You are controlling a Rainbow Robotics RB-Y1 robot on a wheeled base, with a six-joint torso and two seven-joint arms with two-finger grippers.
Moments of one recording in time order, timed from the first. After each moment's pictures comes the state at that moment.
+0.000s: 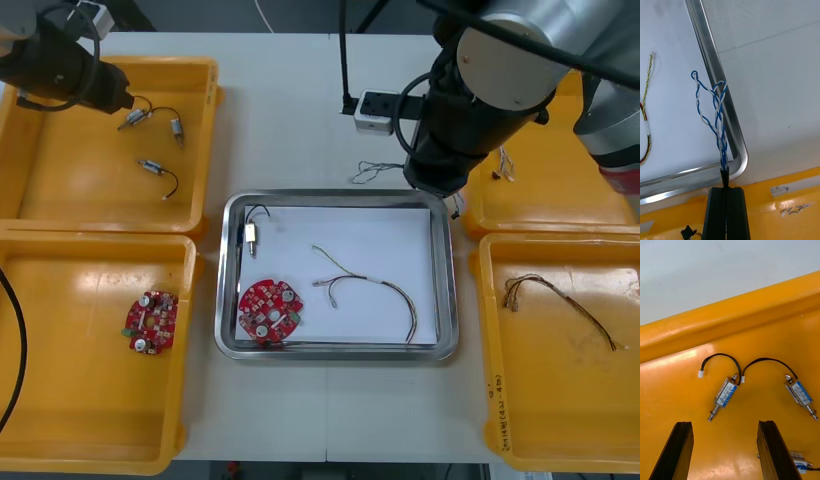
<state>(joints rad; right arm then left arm) -0.97 -0.59 0.45 -1.77 -0.79 1.81 1.98 -1.05 0.66 -0.05 -0.81 0.71 1.16 -1.93</state>
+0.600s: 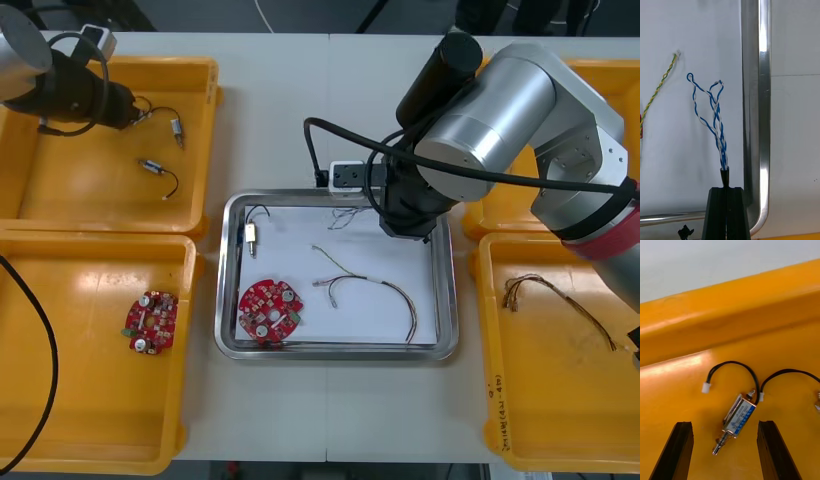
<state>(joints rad) -0.83 -0.55 0.57 -1.77 -0.67 1.58 2.21 -1.09 0.62 -0.05 -0.55 0.79 0.92 -2.08</state>
